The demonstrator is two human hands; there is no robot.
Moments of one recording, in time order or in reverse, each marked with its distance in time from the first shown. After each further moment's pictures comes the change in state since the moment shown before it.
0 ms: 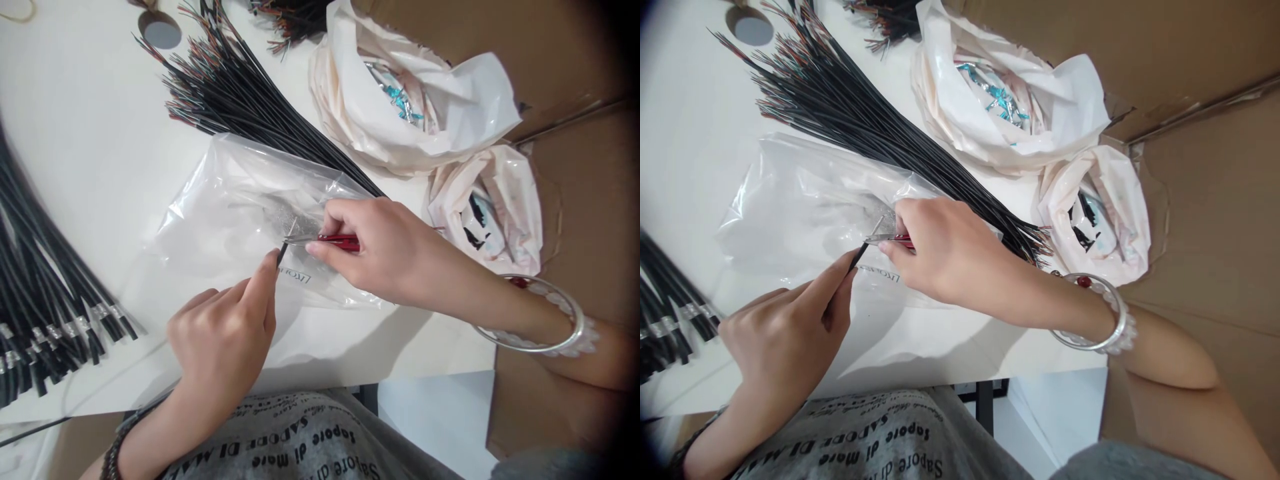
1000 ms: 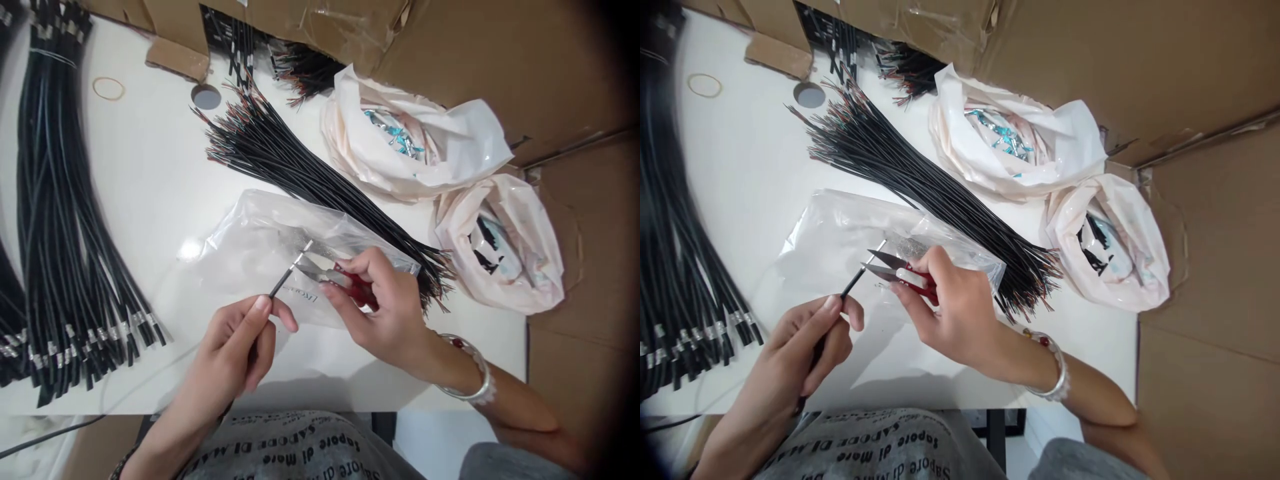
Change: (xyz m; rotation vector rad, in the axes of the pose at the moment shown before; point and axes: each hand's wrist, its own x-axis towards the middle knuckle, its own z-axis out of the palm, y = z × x) left_hand 0.000 -0.010 -0.020 -1.598 -0.598 -0.829; right_hand -0.036 0.005 0.050 0.446 0.503 -0.228
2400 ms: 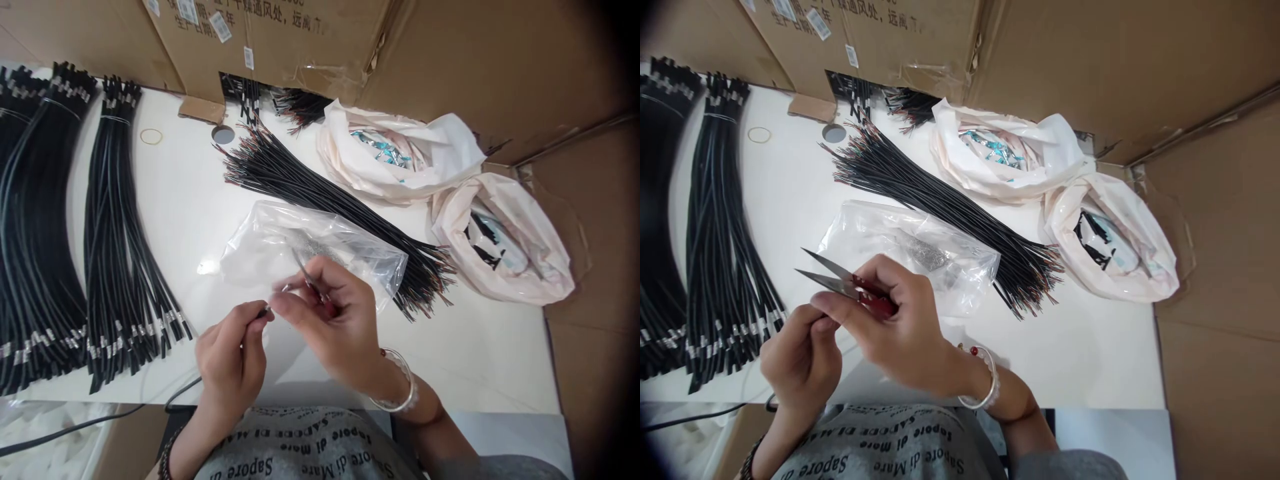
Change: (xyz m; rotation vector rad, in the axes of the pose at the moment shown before) left_hand -0.016 -0.020 -0.010 0.956 0.491 1.024; right_hand 0.002 -0.063 0.037 0.863 0.105 0.142
